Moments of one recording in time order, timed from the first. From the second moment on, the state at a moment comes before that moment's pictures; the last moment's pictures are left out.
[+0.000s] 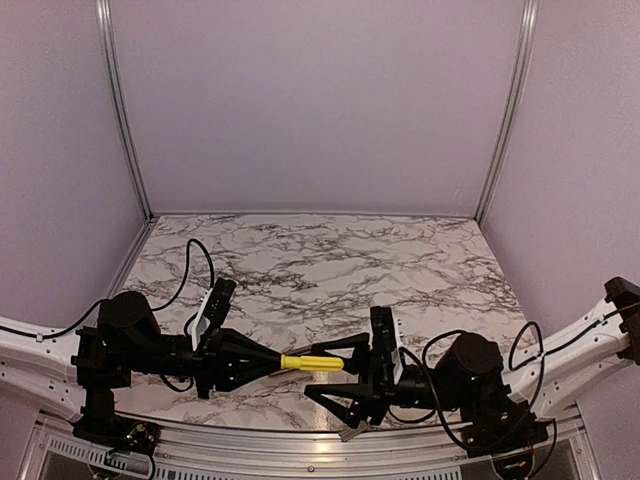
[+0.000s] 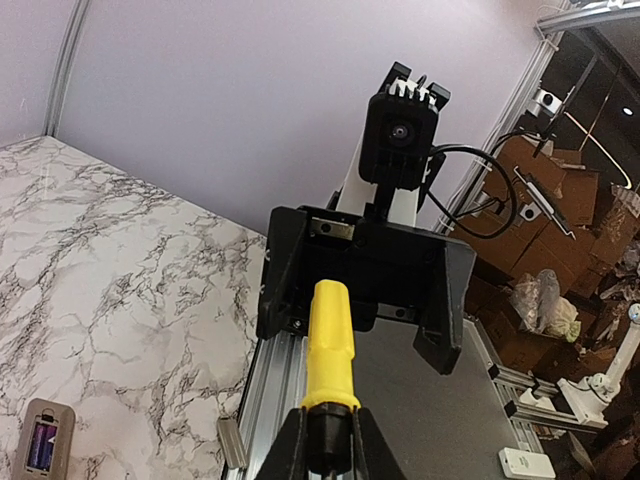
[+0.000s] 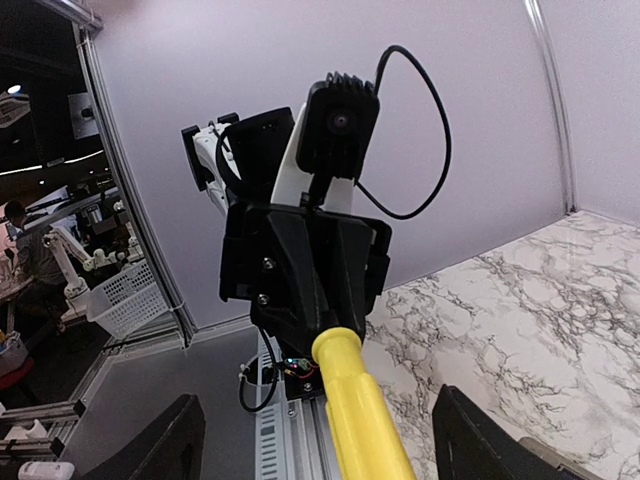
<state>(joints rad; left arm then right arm) -1.28 0.95 0.45 0.50 0.27 -0.47 1.50 1.27 0.45 0.98 0.06 0.30</state>
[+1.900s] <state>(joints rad) -1.28 0.99 0.45 0.51 0.35 -0.49 1.50 1.37 0.57 0.85 0.06 0.27</state>
